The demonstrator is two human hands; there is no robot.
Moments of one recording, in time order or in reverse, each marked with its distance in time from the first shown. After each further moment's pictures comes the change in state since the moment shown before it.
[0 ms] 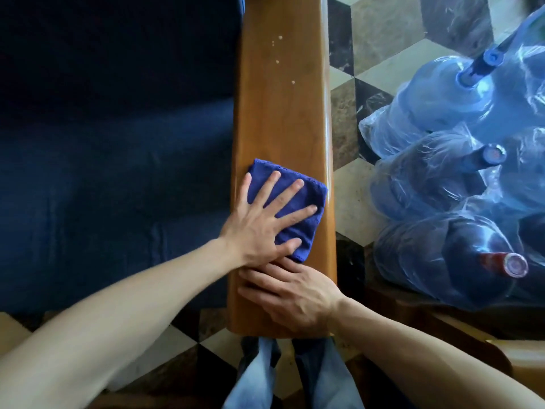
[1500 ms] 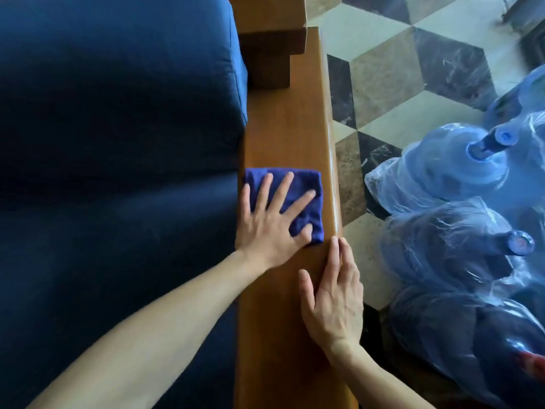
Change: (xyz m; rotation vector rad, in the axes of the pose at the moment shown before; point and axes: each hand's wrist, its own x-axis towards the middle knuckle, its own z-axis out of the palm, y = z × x) left_hand 0.174 -0.119 -0.032 -0.113 0.047 -0.344; right_hand 0.094 0.141 -0.036 0.274 0.365 1.277
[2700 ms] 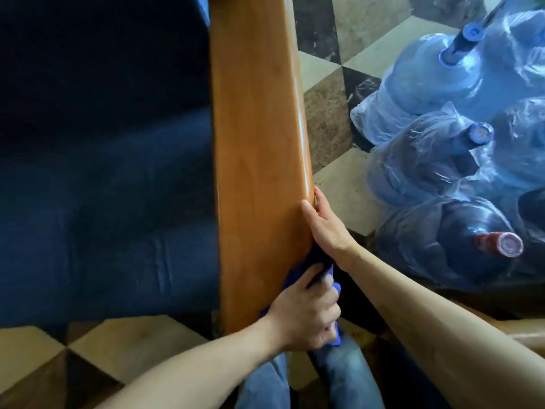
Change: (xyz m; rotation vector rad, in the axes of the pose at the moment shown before) left_hand -0.285 0.171 0.052 0.019 -0.152 0.799; right_hand -0.076 0.073 -0.045 0.747 -0.585 0.347
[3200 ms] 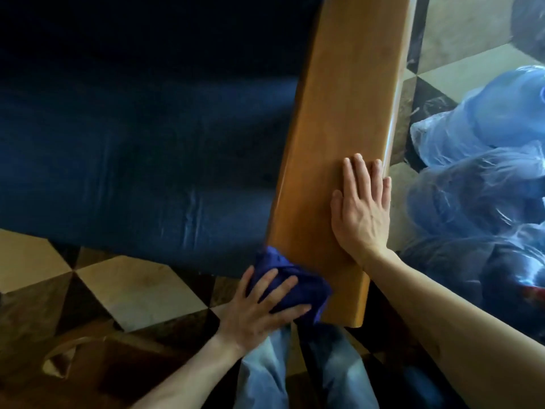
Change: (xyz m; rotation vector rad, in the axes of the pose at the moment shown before) left_hand -0.147 0.016 0.060 0.064 0.367 -0.563; right_hand 0.011 0.003 0.057 -1.065 0.361 -0.557
